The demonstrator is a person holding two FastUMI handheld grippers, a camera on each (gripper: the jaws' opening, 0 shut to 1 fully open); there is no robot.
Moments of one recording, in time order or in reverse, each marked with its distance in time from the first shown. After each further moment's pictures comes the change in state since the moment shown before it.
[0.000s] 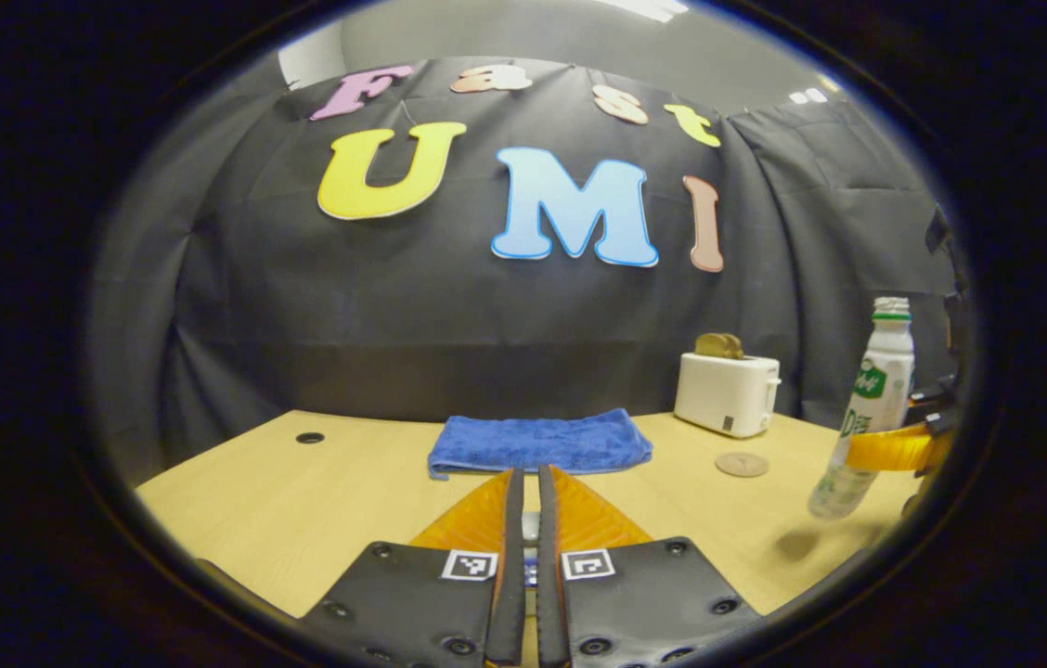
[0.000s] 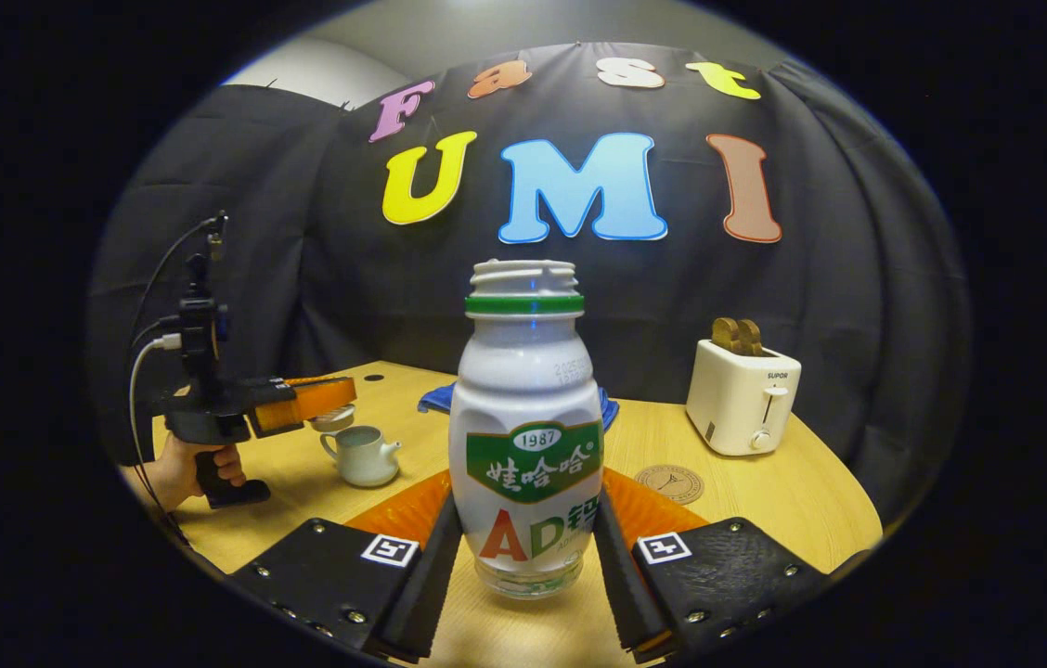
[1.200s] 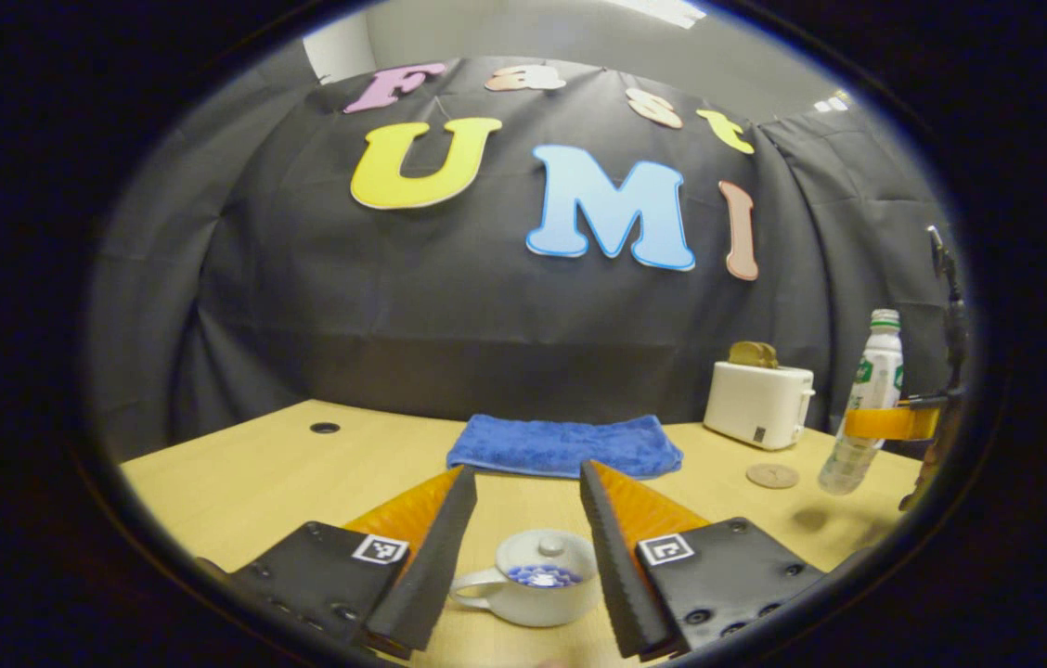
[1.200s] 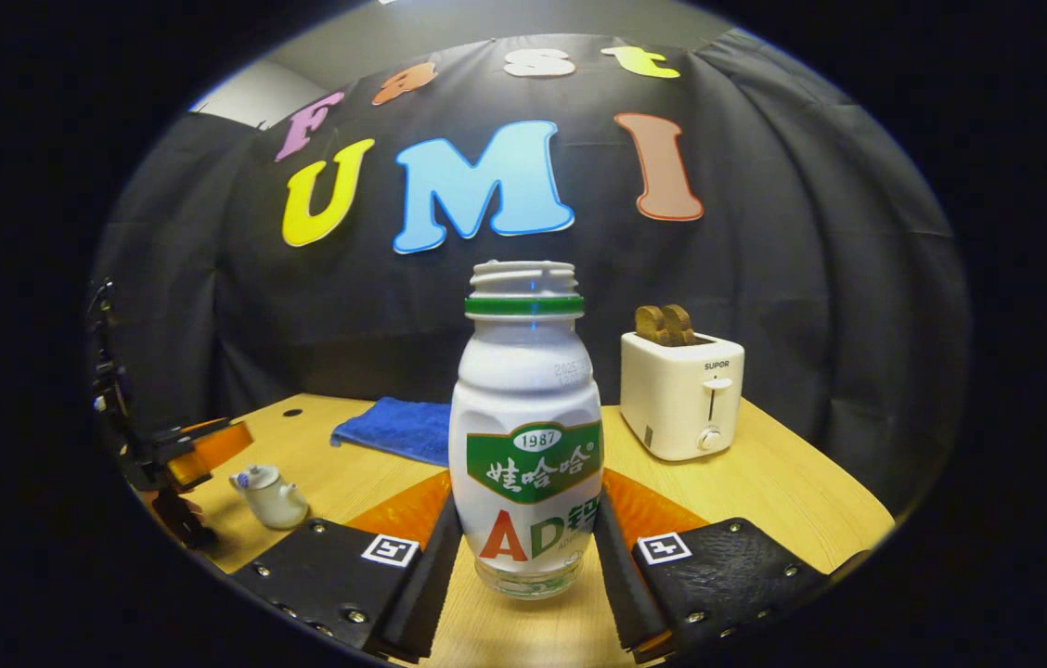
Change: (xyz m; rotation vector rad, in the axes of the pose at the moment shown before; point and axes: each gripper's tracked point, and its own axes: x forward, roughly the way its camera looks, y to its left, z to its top) left arm -0.021 0.029 0.018 -0.083 -0.090 0.123; right arm 0.067 -0.104 0.010 0.169 -0.032 -0.248
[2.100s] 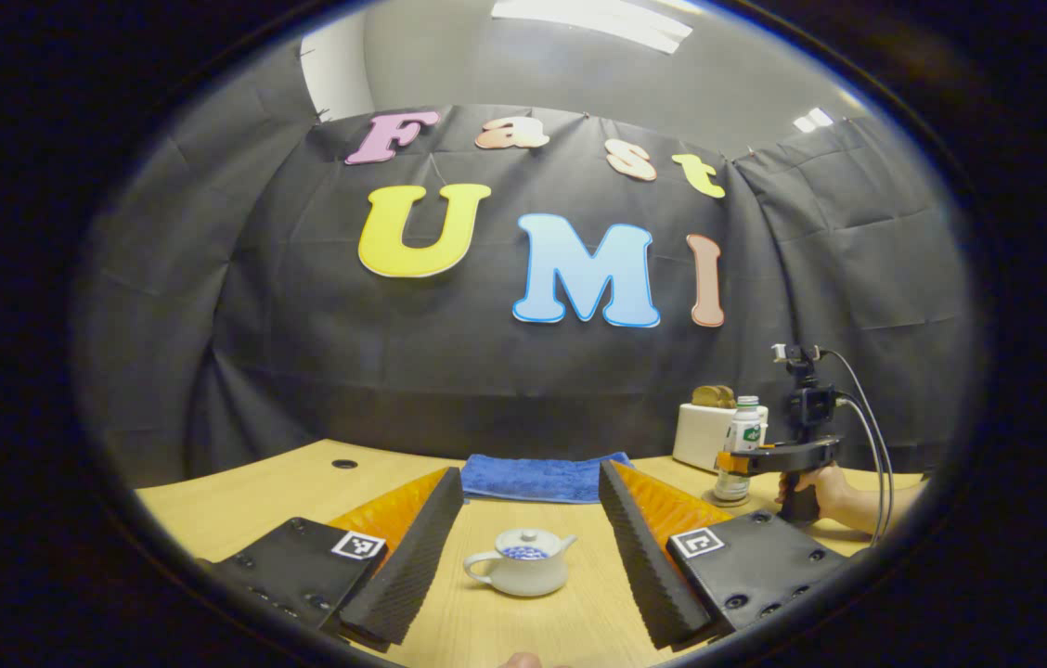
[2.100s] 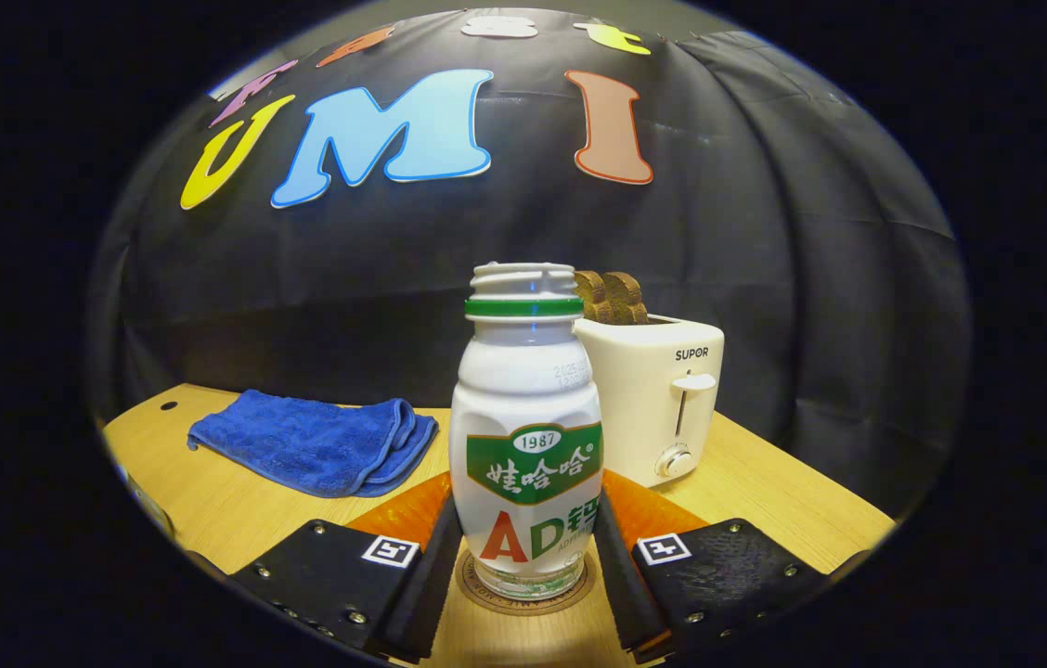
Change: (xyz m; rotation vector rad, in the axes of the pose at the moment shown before) left arm -0.087 -0.019 0.040 0.022 -0.096 -0.079; right arm 0.124 -0.059 -0.026 -0.054 0.032 -0.224
